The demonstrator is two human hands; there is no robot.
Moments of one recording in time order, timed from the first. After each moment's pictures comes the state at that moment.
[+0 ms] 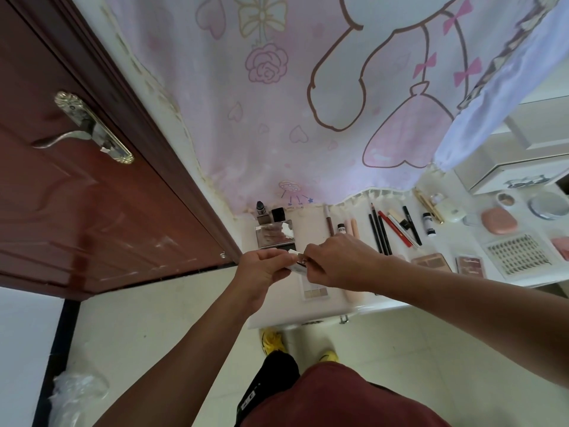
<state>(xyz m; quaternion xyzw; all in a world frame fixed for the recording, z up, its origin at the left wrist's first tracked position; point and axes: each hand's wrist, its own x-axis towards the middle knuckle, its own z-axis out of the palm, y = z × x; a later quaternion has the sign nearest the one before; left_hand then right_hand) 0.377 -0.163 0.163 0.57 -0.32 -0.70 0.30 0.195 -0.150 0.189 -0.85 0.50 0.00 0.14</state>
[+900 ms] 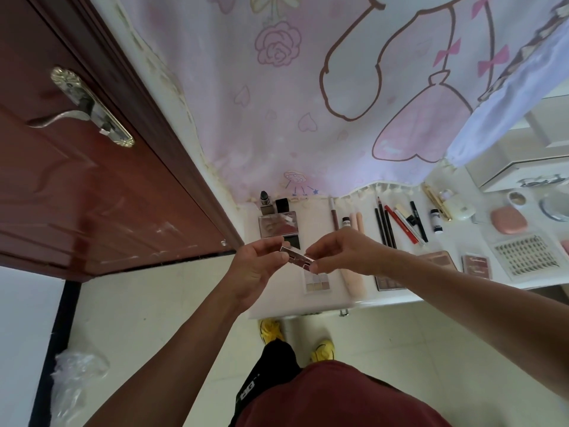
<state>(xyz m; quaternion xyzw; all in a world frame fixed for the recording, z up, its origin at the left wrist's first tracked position) 0.399 -0.167 0.147 0.49 -0.28 -0.75 0.34 0.172 -0.165 0.153 -0.56 0.51 -0.18 0.63</state>
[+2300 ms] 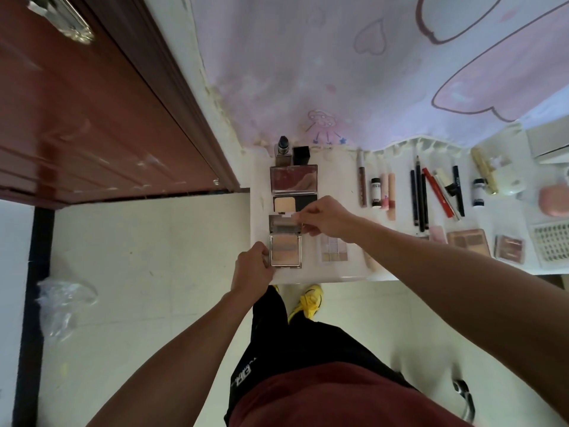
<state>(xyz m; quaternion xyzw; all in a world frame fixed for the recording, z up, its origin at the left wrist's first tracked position) 0.443 -0.148 -0.002 0.70 -0.57 -0.44 0.05 0.248 -0.230 0.024 -0.43 0.66 -0.09 0.61</state>
